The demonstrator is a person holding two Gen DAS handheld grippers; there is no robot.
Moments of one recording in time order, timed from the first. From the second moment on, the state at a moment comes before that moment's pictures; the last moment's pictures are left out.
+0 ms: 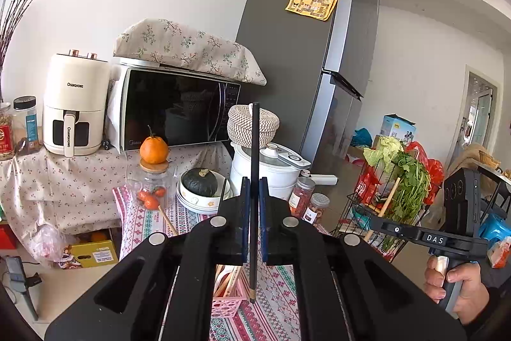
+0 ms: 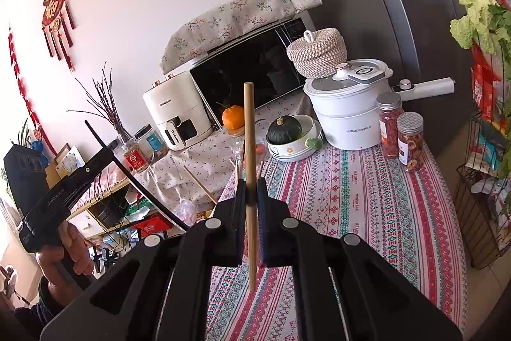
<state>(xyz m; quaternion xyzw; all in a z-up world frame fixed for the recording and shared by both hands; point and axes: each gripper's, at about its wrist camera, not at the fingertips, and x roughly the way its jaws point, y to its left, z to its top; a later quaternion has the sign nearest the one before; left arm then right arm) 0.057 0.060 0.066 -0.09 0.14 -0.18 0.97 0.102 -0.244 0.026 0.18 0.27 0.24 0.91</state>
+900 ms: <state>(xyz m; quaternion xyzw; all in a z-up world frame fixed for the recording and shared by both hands) 0.108 0.072 0.032 -0.08 0.16 -0.14 0.97 0.110 -0.228 0.017 0.18 0.28 0.24 0.91</state>
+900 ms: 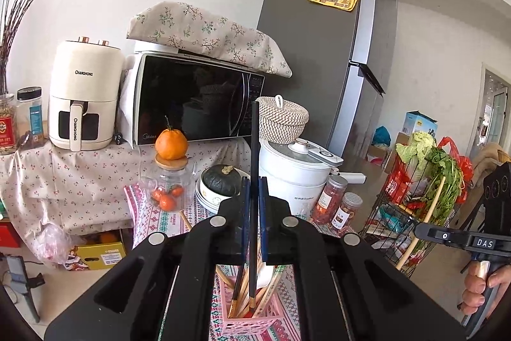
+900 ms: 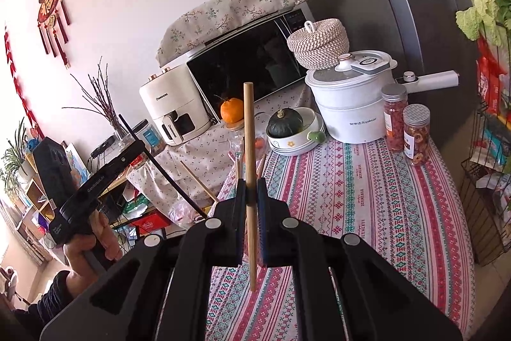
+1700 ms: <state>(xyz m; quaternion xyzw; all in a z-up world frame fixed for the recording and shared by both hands) 0.101 0.076 -0.002 -0.09 0.29 -0.11 0.95 0.112 -0.213 0.025 0.21 0.25 0.26 0.91</state>
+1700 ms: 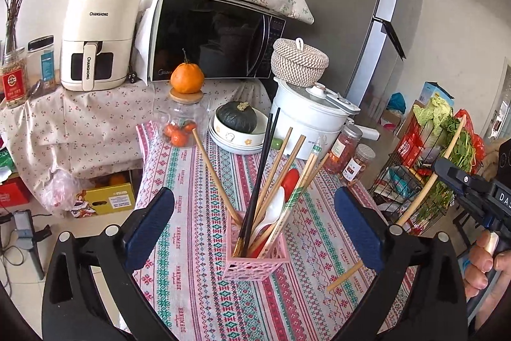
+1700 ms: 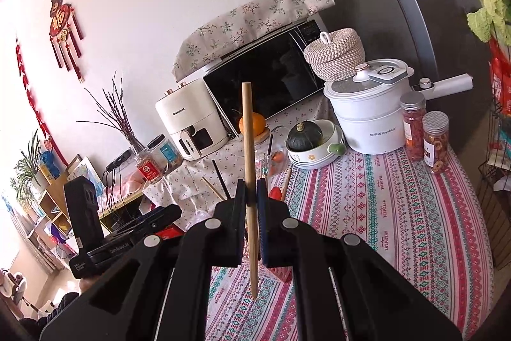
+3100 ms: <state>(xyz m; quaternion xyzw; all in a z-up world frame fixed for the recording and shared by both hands) 0.062 0.096 -0.002 -0.12 0.33 -0.05 0.93 0.110 -0.168 0.012 0.11 0.31 0.13 0.94</state>
